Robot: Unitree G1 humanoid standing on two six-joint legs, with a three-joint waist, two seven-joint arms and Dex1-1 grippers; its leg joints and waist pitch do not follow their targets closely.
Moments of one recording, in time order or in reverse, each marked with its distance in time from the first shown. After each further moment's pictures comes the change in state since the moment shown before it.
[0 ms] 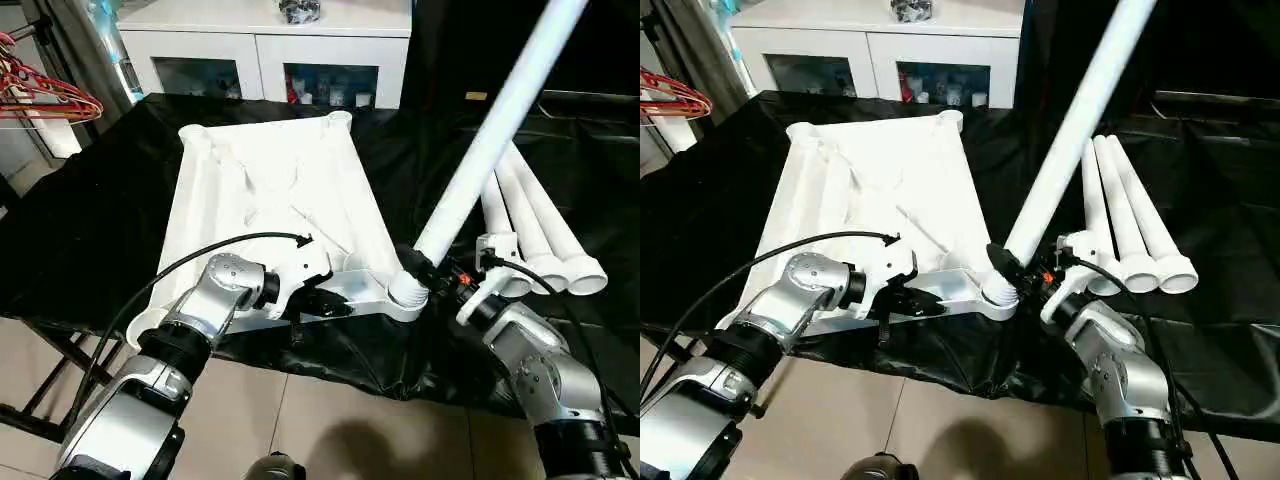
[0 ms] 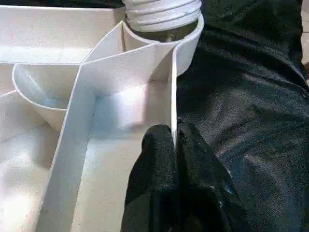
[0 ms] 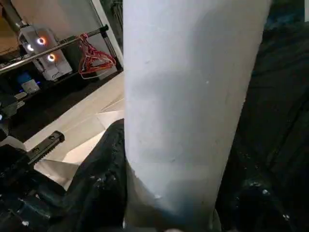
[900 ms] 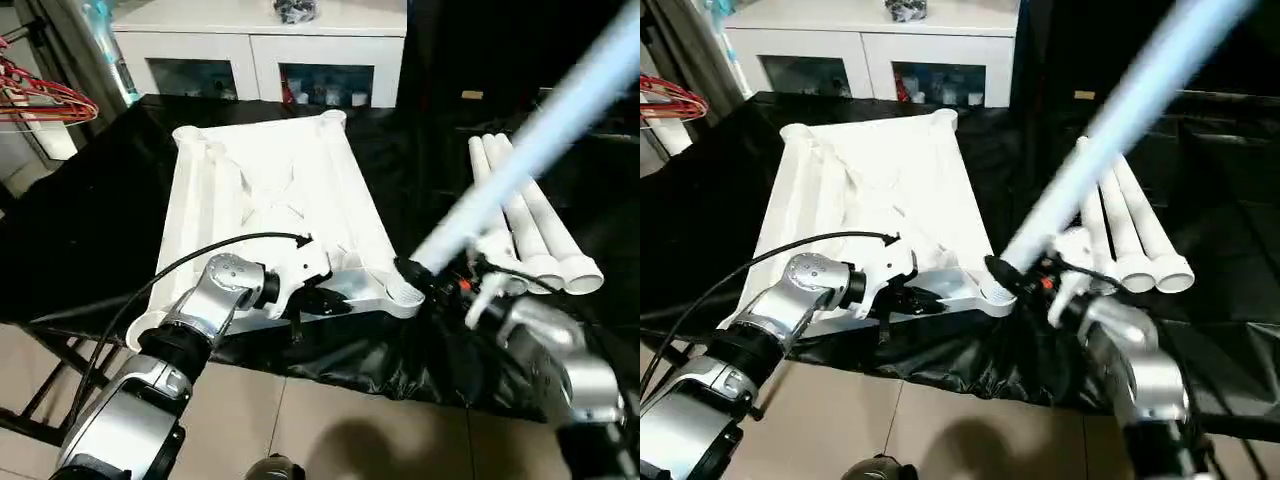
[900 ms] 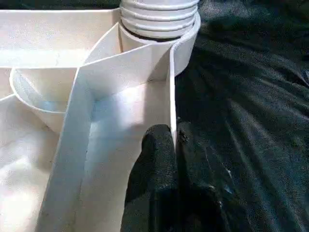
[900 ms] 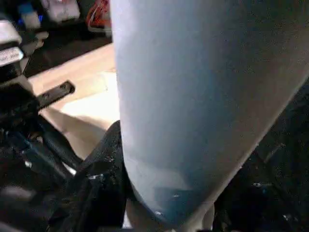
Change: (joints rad) left arm -0.003 0.002 0.001 0.014 0.005 -0.024 0.010; right arm -0.050 -0.149 0.140 -0.041 -0.127 -0.001 0.061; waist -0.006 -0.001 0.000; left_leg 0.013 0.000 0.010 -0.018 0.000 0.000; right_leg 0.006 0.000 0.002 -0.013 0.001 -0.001
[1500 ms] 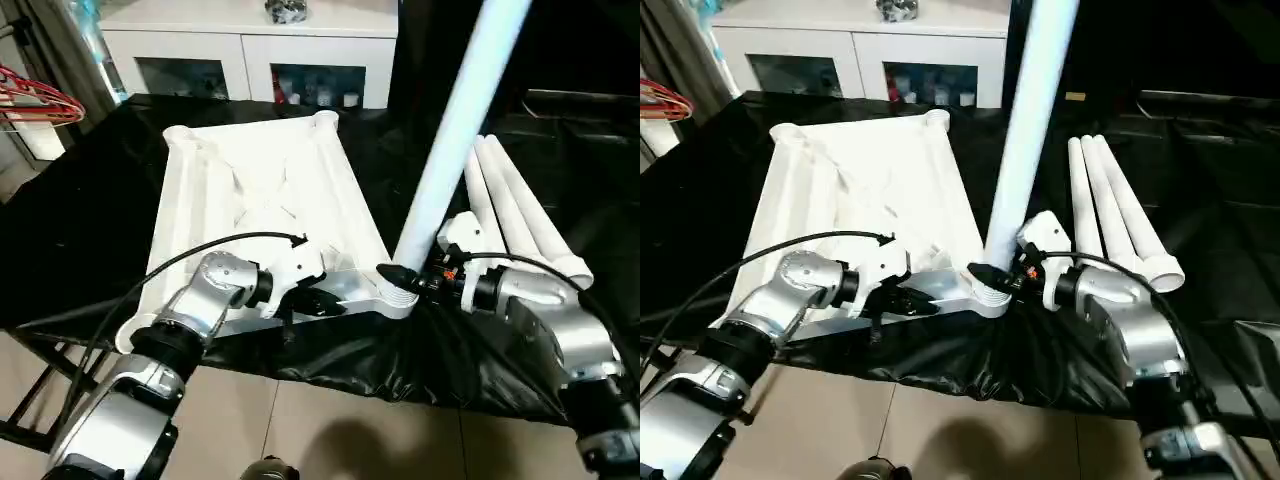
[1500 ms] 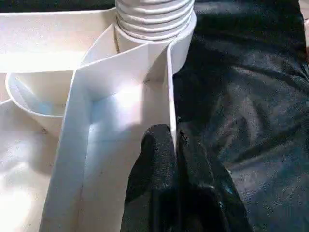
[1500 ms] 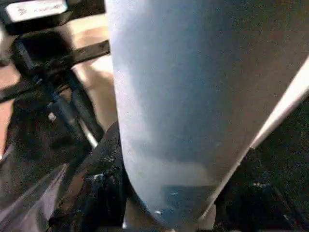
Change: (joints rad) left arm 0.003 0.044 -0.012 -0.028 0.014 -0.007 -0.056; right arm -0.176 -0.092 0.144 0.142 -0.096 -0.020 0.244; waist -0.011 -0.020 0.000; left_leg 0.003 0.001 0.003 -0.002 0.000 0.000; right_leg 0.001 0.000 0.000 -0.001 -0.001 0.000
